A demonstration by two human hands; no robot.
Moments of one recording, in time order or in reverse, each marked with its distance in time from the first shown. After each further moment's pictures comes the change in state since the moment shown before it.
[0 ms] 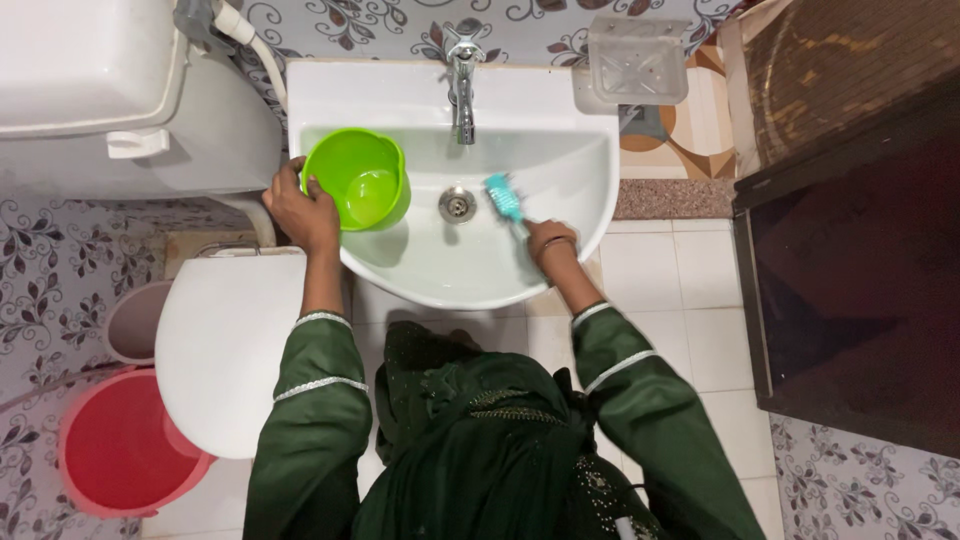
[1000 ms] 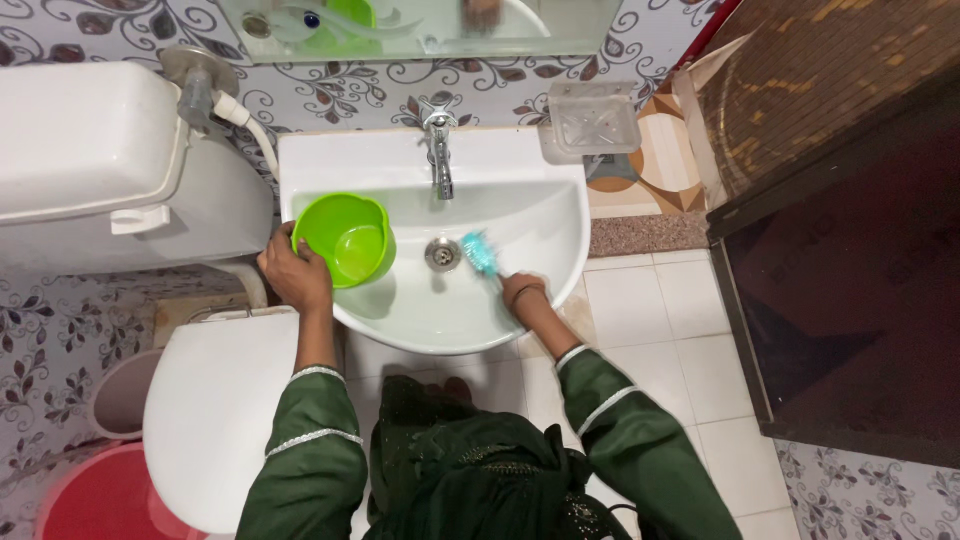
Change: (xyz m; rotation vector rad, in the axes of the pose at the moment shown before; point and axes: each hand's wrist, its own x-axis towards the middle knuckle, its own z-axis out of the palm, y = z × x) left_hand -0.004 0.003 -0.006 -0.006 0.029 0.092; right_hand -0.004 -0.020 0.012 -0.164 -0.012 -0.075
